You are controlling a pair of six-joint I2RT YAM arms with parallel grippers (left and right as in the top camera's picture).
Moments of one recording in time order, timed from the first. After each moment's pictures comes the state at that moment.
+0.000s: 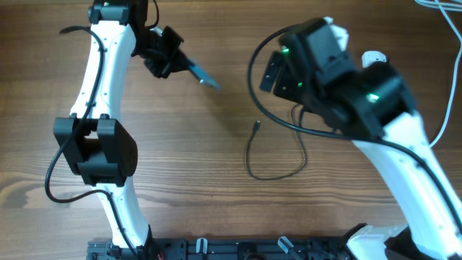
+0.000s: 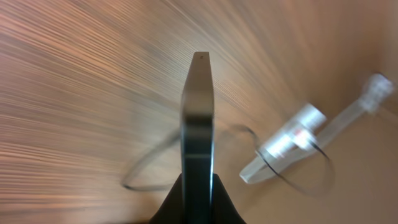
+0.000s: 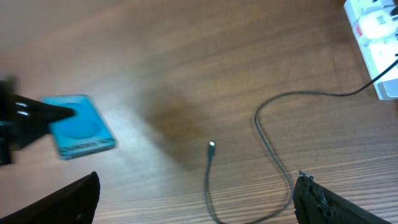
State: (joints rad) left arm -0.07 2.13 2.08 -1.39 0.54 -0.81; right arm 0.61 1.56 1.90 -1.35 0.28 0.81
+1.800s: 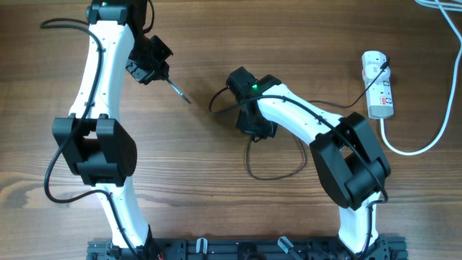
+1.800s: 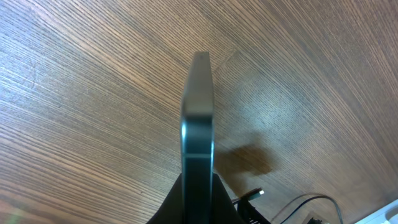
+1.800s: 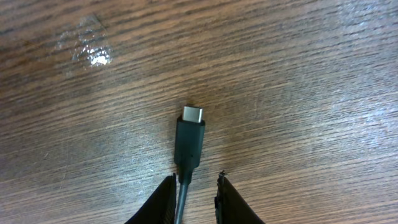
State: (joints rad) left arm -0.06 2.13 2.08 -1.45 0.18 -0.76; right arm 0.61 2.08 1.45 -0.94 0.02 0.88
